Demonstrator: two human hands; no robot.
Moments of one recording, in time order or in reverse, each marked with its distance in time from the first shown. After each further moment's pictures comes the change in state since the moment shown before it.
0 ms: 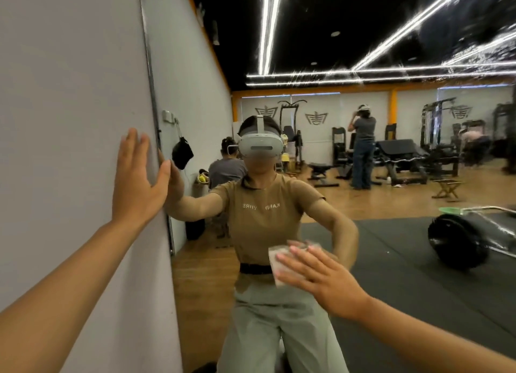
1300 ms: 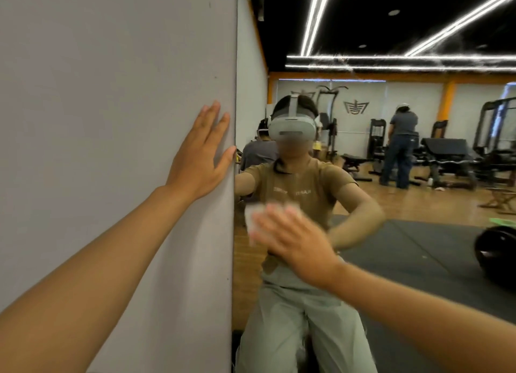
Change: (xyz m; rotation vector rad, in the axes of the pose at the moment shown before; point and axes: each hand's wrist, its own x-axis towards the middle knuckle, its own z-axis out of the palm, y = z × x) left_hand -0.001 -0.045 -0.020 0.104 -0.141 0.342; right_hand 0.147 -0.068 0.017 -0.039 0.165 -0.120
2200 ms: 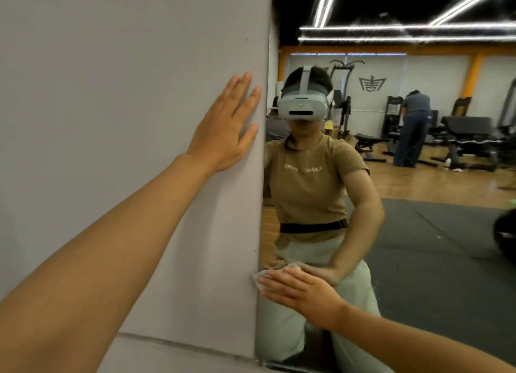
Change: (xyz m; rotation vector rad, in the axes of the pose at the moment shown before) left_hand -0.005 -0.021 -0.003 0.058 -0.064 0.155; right_hand -0.073 -0.121 0.049 -0.128 -0.357 -0.290
